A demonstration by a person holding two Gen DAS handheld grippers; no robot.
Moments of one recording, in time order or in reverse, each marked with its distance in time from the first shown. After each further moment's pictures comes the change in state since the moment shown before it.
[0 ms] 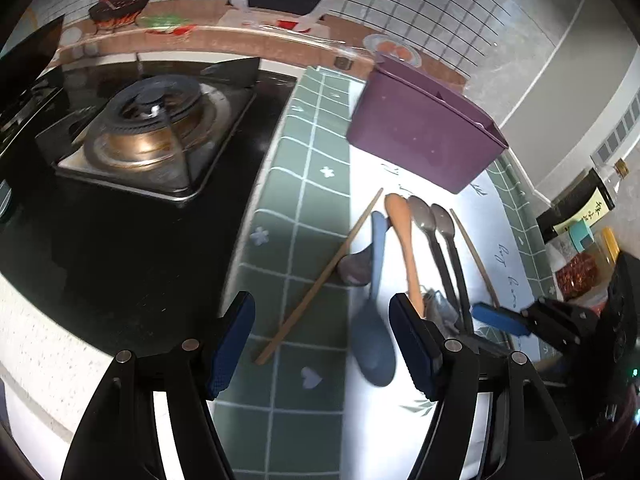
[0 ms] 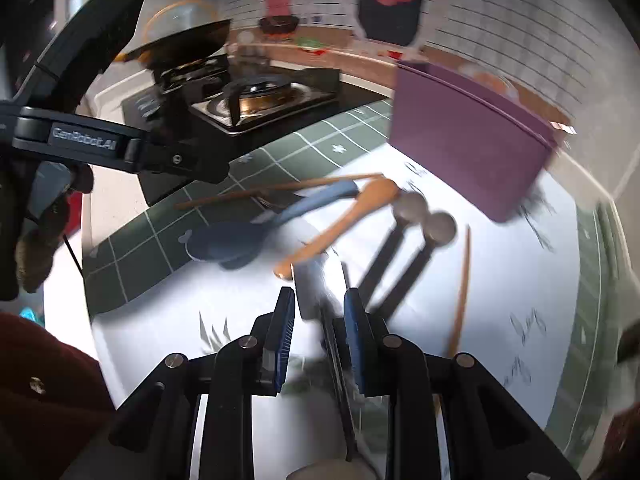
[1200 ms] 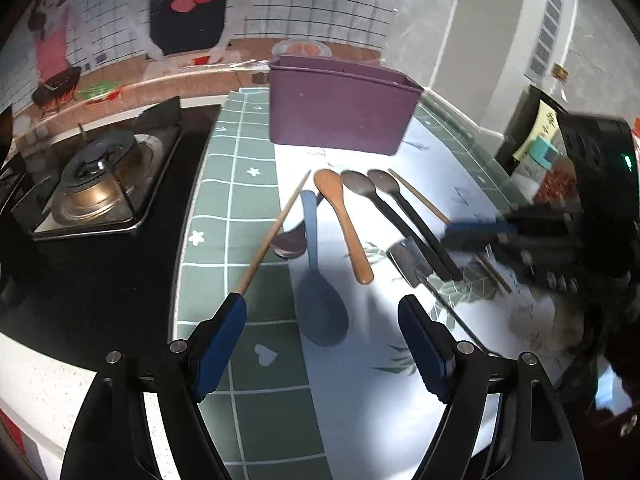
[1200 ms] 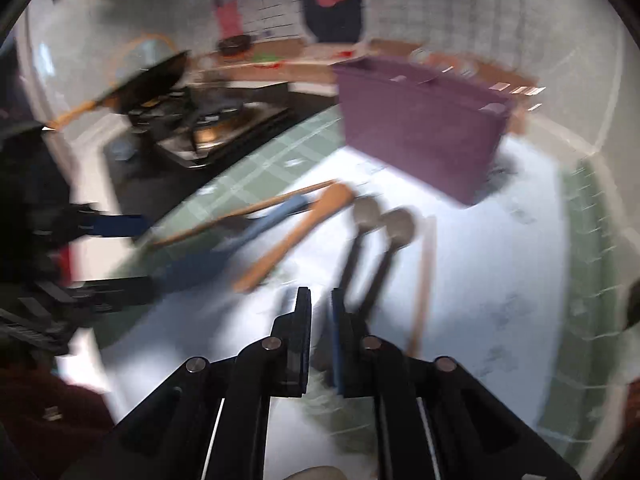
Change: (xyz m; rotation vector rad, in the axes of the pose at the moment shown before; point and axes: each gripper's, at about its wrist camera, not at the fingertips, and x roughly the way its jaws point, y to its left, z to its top) left arm -0.007 -0.047 -0.041 0.300 -0.085 -0.029; right arm -0.015 -0.044 -0.008 0.223 -0.005 0.058
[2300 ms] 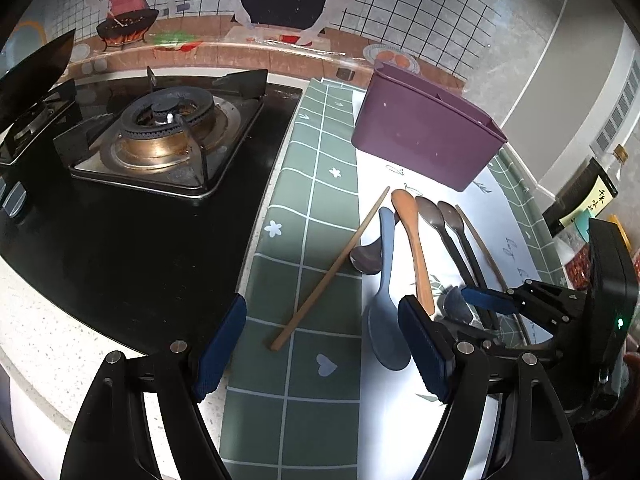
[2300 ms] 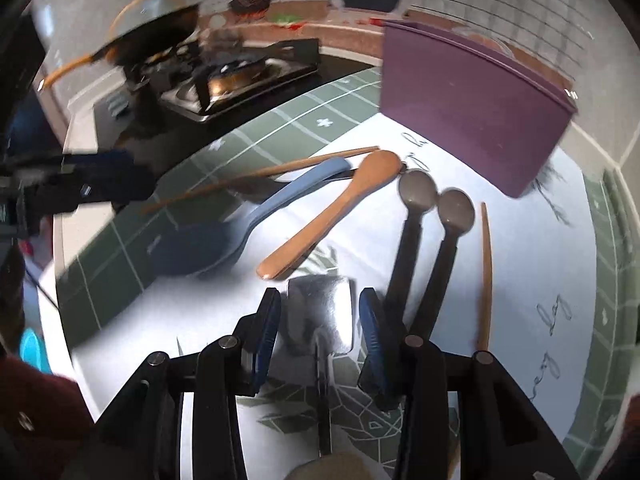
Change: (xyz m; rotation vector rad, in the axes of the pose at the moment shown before) left arm 0.002 0.050 0.006 -0.256 0.026 0.078; right arm 0.048 0.041 -0.001 -0.130 0.083 -0.125
